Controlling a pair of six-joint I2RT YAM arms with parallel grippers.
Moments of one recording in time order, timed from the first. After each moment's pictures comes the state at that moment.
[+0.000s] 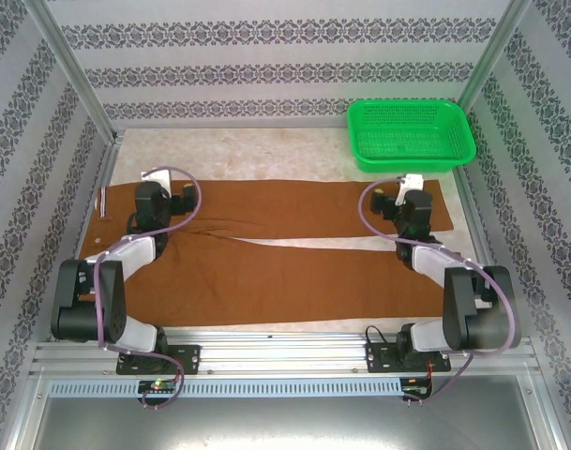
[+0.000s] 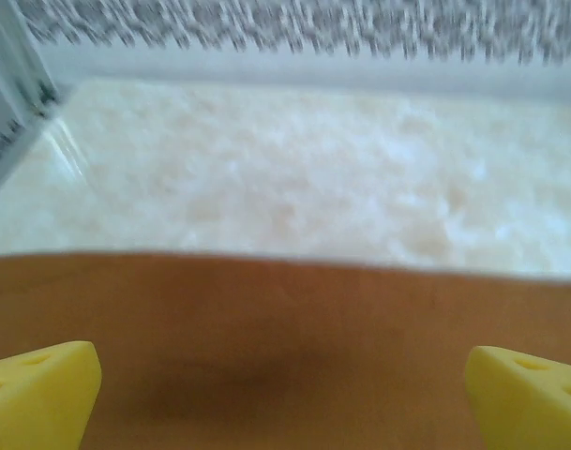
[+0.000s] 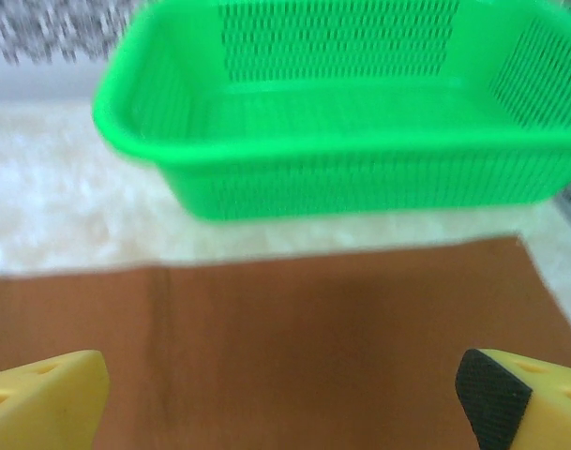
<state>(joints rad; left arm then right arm) 0.04 1.43 0.66 0.37 -0.07 -0.08 0.00 1.38 0.56 0.45 0.09 0.07</state>
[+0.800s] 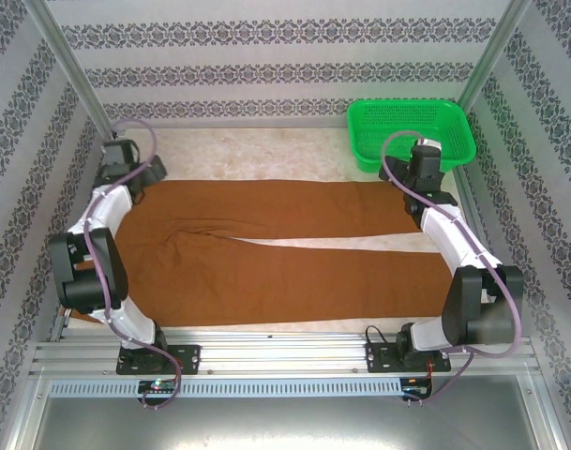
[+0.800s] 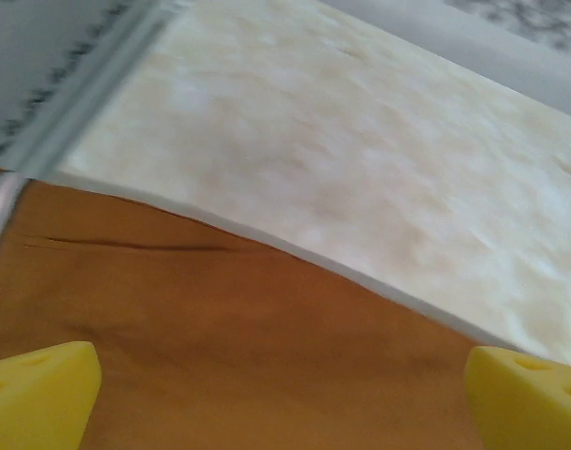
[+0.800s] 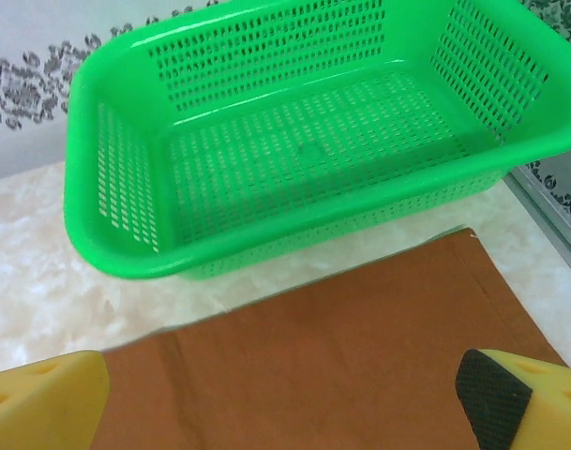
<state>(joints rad) 0.26 1.69 1.24 -0.28 -0.07 -0.29 -0.01 1.43 1.01 -0.15 0.17 0.30</state>
